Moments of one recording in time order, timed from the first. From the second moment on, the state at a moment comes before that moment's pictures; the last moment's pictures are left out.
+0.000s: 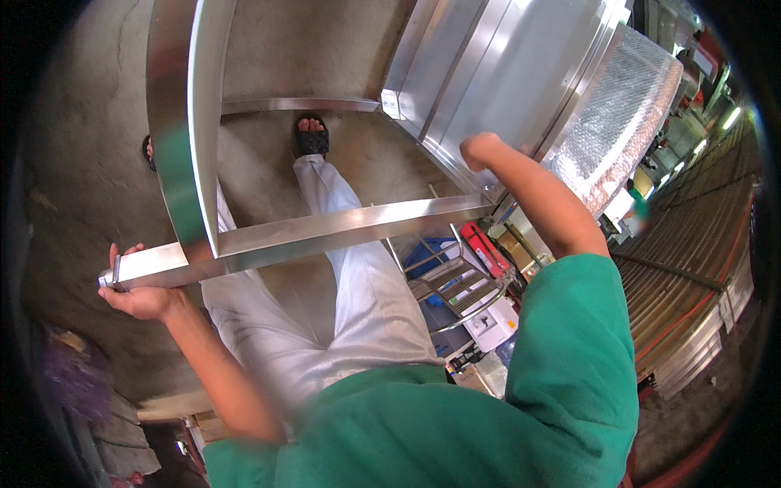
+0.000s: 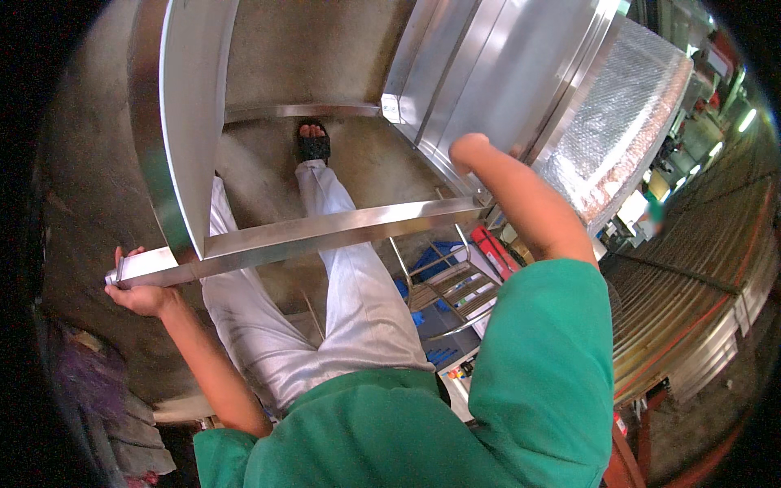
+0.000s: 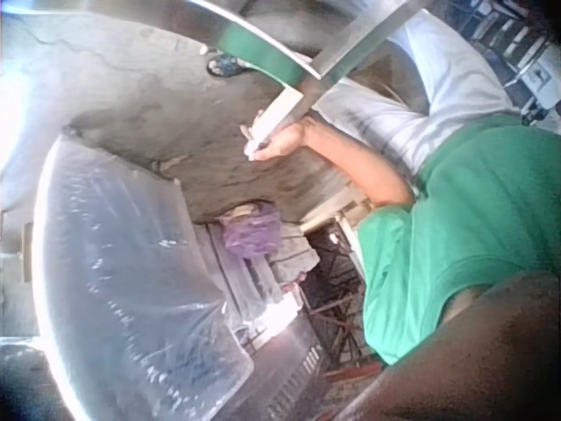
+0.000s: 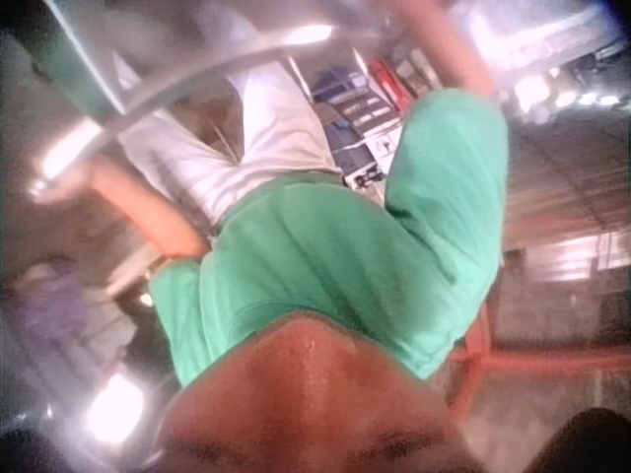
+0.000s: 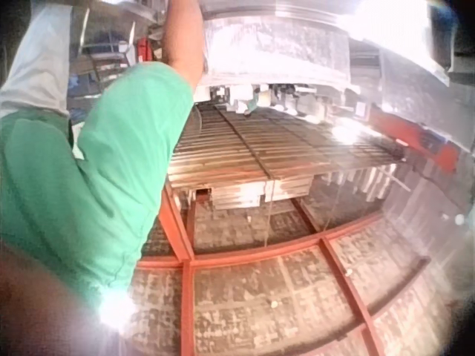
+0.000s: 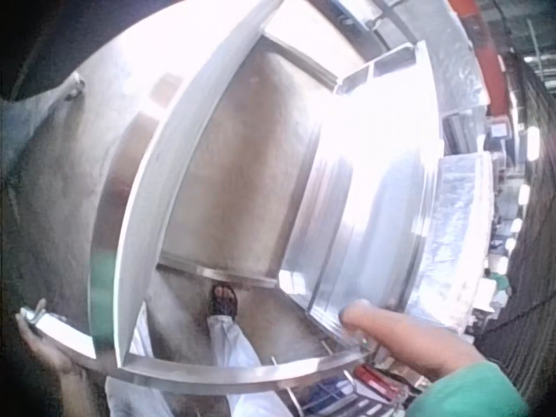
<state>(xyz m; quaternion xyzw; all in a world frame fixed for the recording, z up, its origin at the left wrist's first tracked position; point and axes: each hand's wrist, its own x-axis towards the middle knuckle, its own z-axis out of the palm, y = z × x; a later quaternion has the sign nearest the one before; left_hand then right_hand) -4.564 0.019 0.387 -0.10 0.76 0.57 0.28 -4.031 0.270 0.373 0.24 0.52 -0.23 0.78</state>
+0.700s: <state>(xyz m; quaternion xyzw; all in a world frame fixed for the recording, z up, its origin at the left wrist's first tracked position) -4.593 0.011 0.386 -0.06 0.83 0.50 0.24 -3.983 0.301 0.377 0.56 0.60 -0.44 0.36</state>
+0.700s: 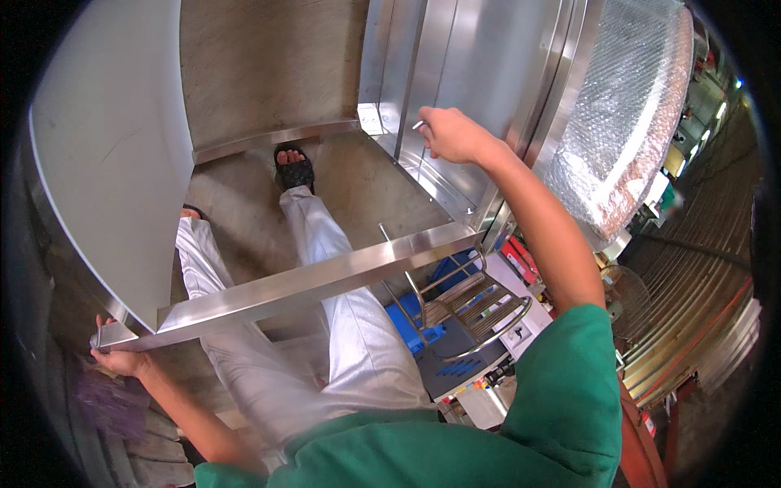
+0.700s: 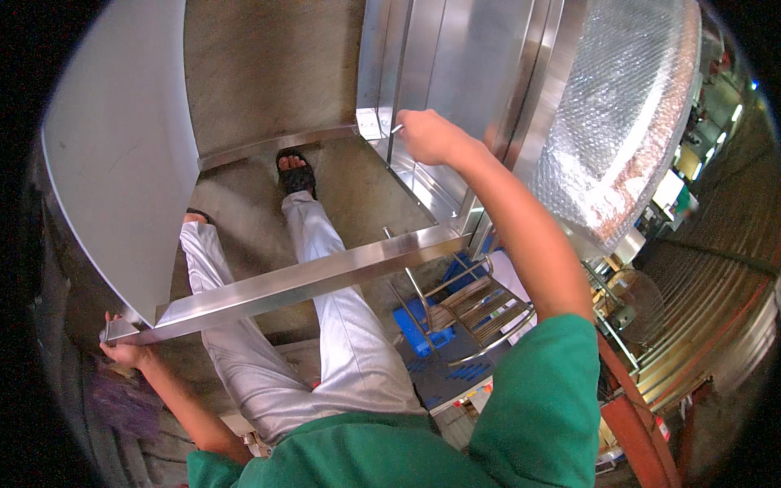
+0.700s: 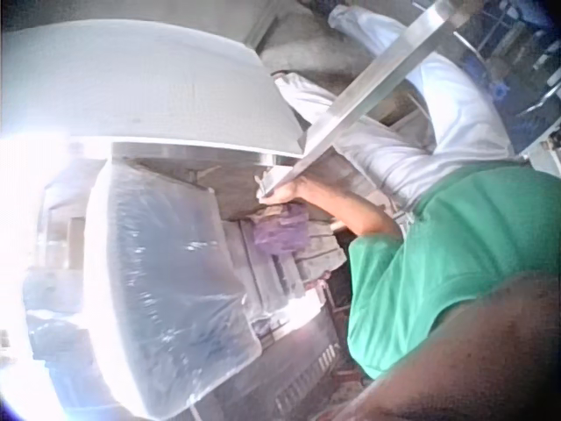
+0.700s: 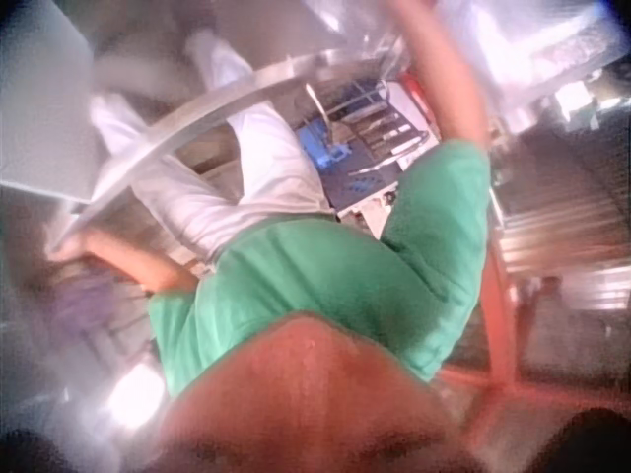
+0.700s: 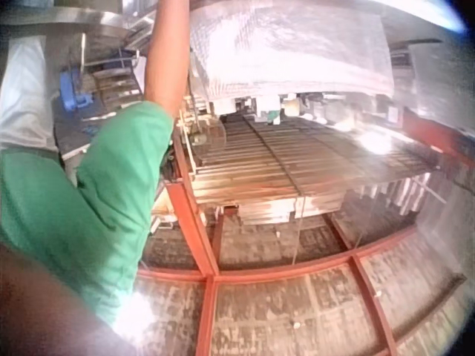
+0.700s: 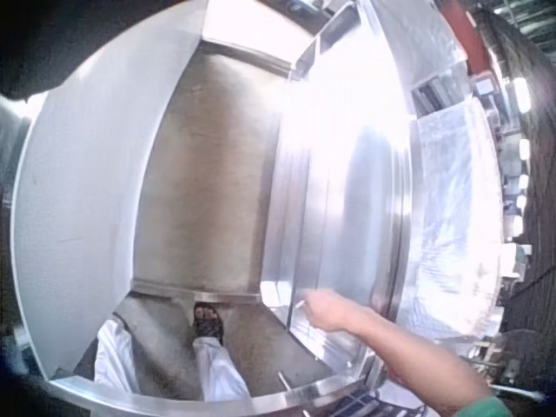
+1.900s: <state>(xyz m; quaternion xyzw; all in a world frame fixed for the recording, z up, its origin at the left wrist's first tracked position) -4.056 0.173 0.348 0.08 0.38 0.02 0.92 -3.992 0.302 0.379 0.43 0.50 -0.38 0.65</state>
